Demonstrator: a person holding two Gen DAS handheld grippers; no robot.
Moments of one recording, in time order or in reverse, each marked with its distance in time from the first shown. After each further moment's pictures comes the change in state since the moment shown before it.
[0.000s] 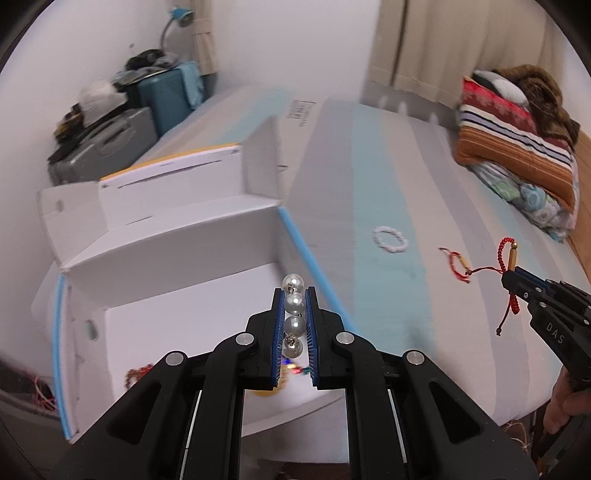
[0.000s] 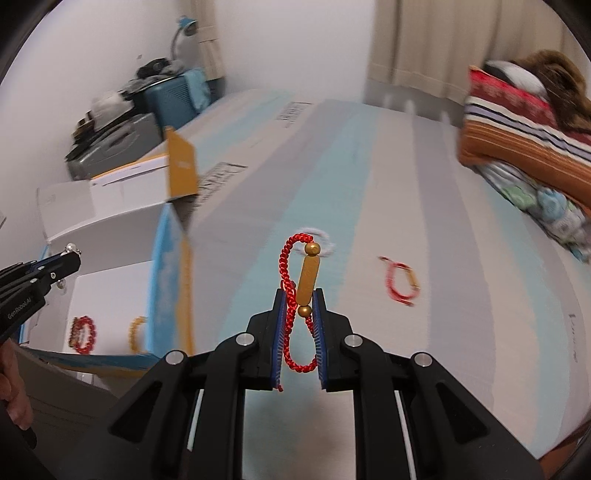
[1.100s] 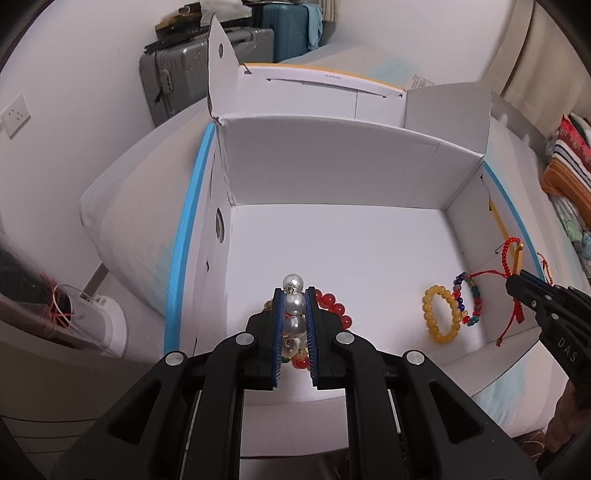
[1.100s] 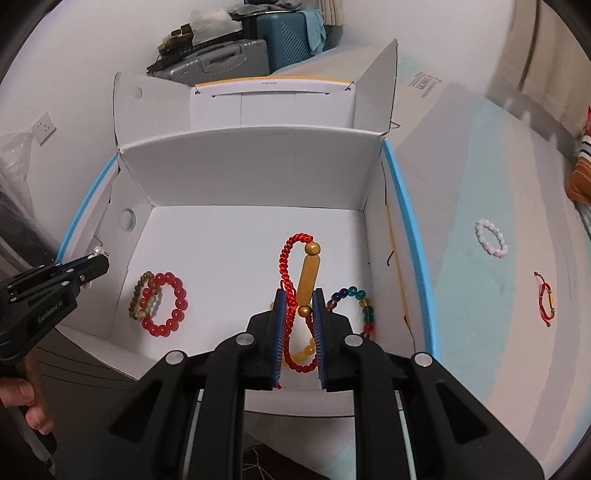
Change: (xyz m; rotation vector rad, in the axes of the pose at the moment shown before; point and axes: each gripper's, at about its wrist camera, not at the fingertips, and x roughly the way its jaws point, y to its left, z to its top) left arm 0.023 0.193 -0.089 -0.271 0.151 0.158; right arm 0.075 0.215 -0.023 -0.241 0.167 0.201
